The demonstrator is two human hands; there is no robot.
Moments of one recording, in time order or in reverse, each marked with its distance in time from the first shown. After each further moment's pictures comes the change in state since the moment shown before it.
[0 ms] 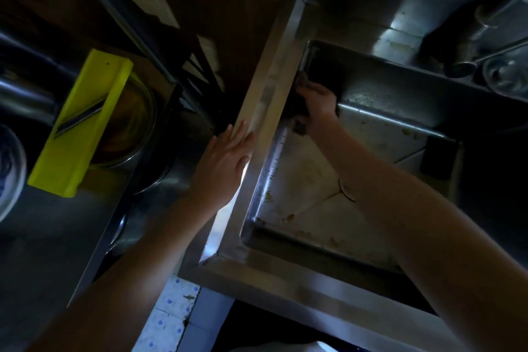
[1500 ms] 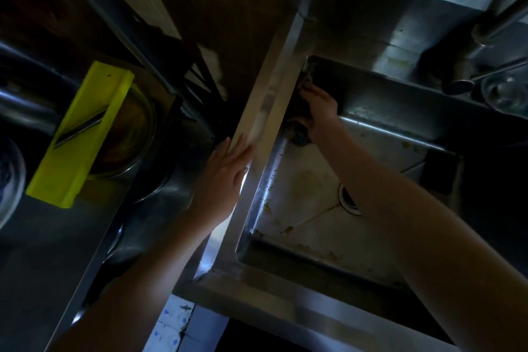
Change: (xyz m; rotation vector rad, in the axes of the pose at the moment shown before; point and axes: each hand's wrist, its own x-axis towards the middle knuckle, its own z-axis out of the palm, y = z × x) left_hand 0.005 -0.004 0.014 -0.095 0.081 -0.003; right_hand 0.014 -0.016 0.000 0.150 -0.066 0.072
